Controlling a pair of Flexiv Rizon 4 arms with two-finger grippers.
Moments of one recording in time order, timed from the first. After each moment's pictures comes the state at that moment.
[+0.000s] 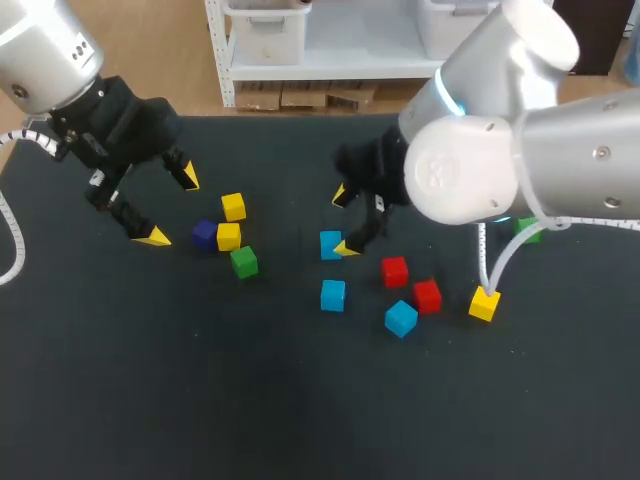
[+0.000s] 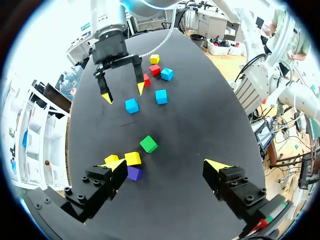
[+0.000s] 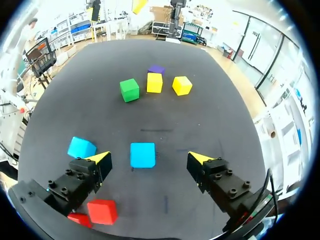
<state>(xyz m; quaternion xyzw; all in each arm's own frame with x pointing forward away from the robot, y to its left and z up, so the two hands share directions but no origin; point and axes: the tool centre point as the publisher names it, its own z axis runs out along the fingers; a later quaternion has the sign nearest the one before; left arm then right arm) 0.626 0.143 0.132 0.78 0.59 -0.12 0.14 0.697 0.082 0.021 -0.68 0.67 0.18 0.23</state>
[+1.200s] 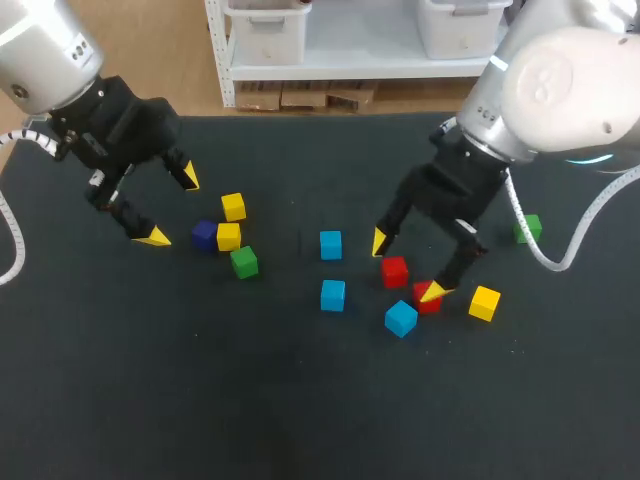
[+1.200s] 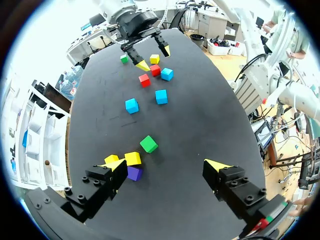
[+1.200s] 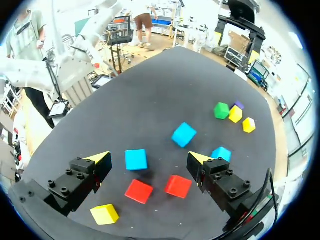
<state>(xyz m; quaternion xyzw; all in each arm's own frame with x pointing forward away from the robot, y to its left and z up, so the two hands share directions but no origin) 0.626 0.143 0.132 0.78 0.59 -0.12 0.14 0.583 0.007 0.049 -0.85 0.43 0.26 0.15</state>
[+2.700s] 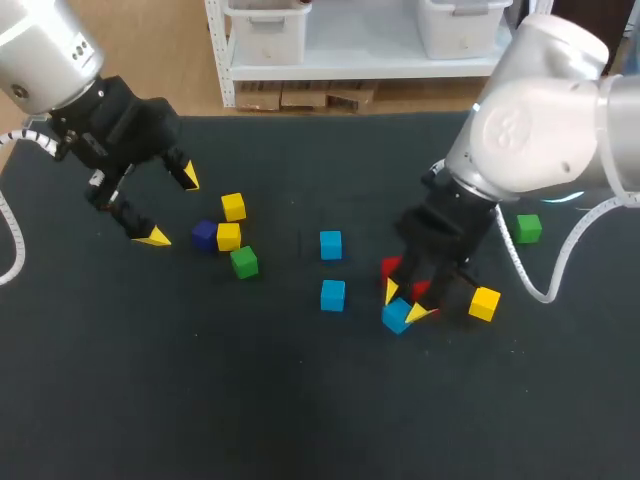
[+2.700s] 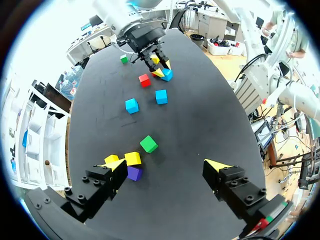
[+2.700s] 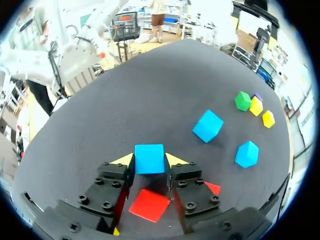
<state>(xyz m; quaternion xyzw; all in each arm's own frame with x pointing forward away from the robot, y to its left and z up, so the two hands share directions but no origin) 0.626 0.143 0.132 0.78 0.59 -0.12 0.14 0.569 0.009 0.000 -0.85 0.43 0.27 0.13</state>
